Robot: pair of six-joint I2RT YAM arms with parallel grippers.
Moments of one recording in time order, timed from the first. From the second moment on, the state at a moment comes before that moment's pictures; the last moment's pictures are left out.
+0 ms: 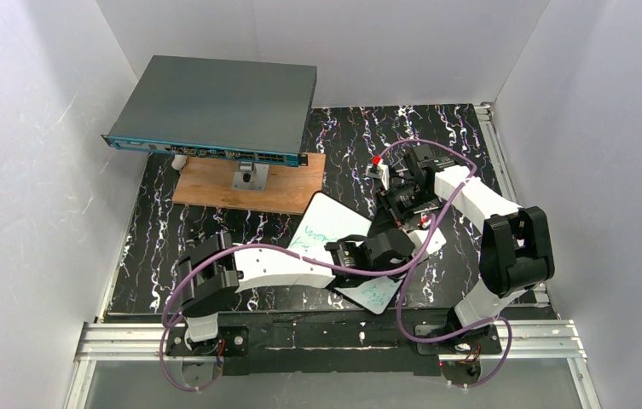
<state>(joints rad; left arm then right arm) -1.33 1.81 1.30 -0.04 -0.23 0.01 0.33 1.63 1.18 -0.96 -1.03 -0.48</state>
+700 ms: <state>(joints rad) -1.35 1.82 1.31 -0.05 -0.18 -0.07 0.33 1.63 1.18 -0.97 -1.03 -0.48</state>
